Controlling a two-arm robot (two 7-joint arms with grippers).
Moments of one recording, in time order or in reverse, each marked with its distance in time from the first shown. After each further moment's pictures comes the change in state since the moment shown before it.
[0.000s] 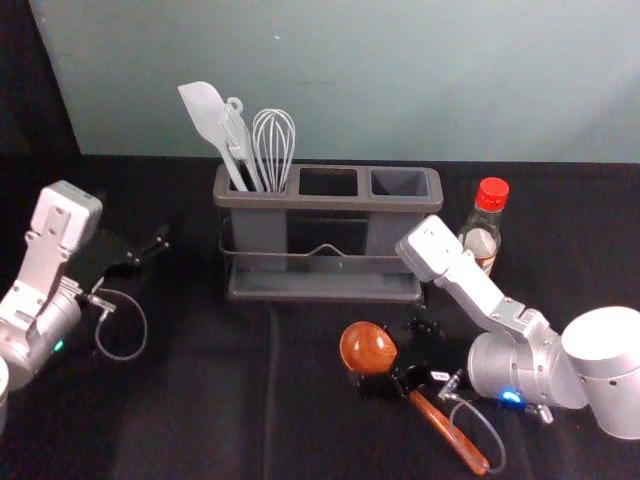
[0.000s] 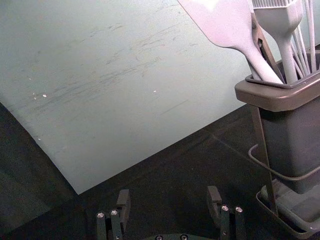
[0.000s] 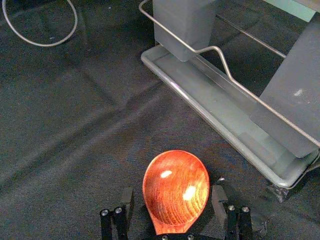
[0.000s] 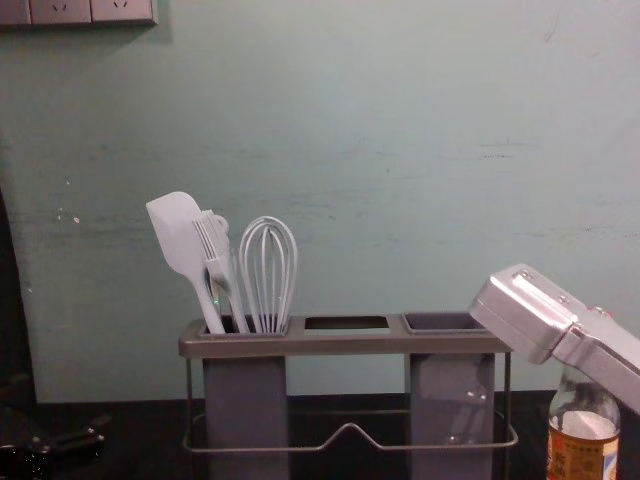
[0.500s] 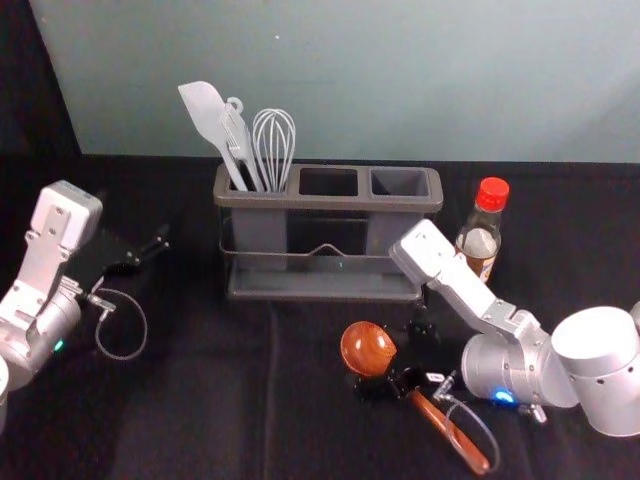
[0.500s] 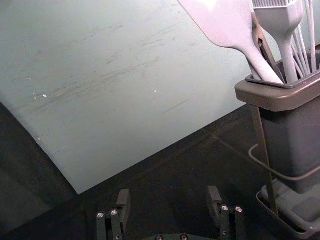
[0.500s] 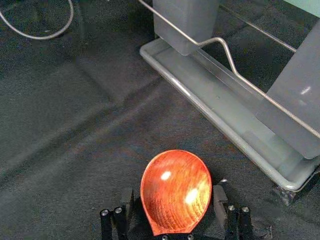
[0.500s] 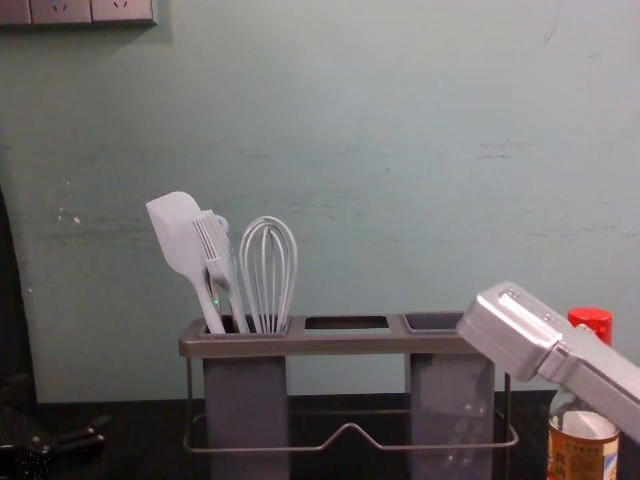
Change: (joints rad) left arm 0.000 0.000 0.000 0.000 0.000 0.000 0.000; right arm 0.012 -0.029 -0.002 0.045 -0.040 -0.008 0.026
